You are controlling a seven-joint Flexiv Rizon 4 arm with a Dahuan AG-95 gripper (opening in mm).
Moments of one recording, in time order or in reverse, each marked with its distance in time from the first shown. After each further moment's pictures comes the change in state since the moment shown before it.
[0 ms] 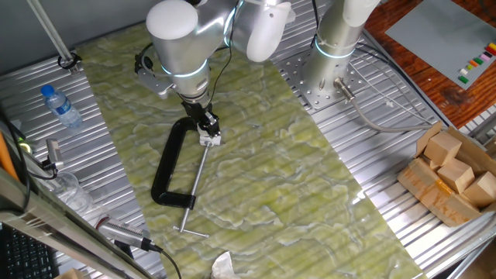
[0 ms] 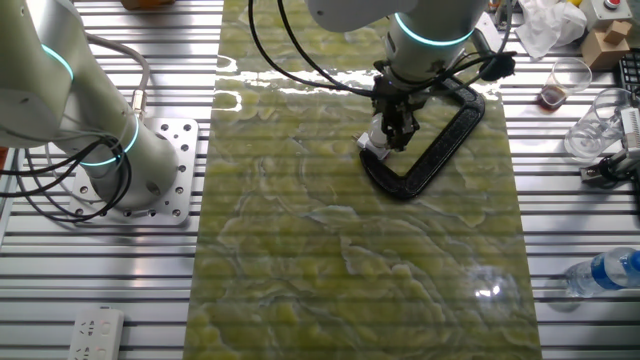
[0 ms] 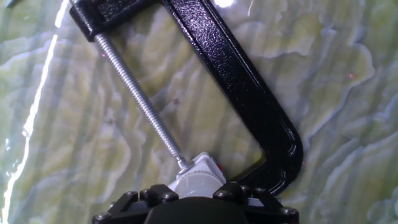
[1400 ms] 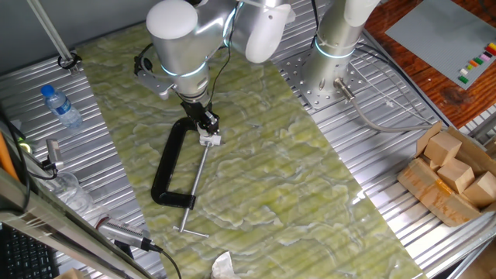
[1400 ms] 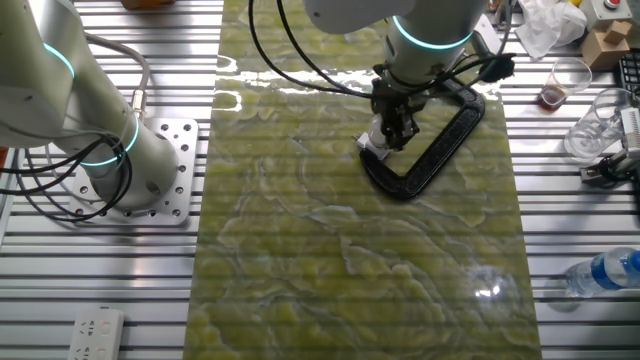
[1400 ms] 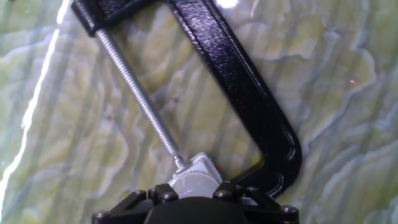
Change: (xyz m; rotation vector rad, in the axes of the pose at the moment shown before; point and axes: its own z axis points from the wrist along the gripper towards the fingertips) arm 0.000 -0.002 0.002 -0.003 0.002 -0.103
